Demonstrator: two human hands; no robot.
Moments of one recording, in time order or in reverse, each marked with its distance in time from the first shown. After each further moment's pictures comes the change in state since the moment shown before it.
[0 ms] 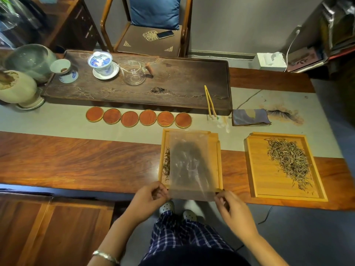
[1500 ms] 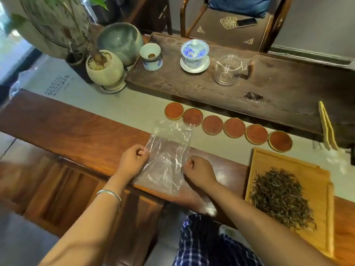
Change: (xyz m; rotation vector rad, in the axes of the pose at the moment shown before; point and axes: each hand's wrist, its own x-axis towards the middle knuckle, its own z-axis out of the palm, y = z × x) left_hand 0.049 -0.143 -0.274 0.205 0.617 -0.225; right_hand 0.203 -0.251 0.224 0.140 -0.410 0.026
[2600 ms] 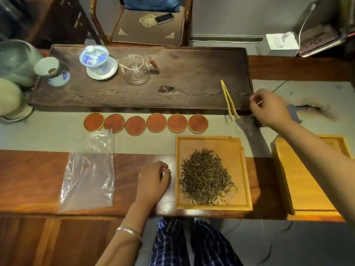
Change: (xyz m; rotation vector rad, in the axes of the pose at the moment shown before) left_hand -0.105 0.161 0.179 0.126 -0.204 0.409; right_hand -0.041 0.180 -0.361 -0.437 0.629 0.050
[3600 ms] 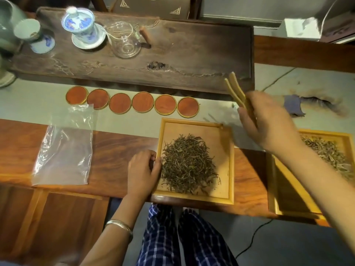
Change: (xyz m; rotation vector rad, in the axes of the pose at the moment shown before) left_hand -0.017 0.012 0.055 0.083 0.207 -0.029; right_hand -0.084 -0.012 -0.025 -0.036 0.017 -0.420
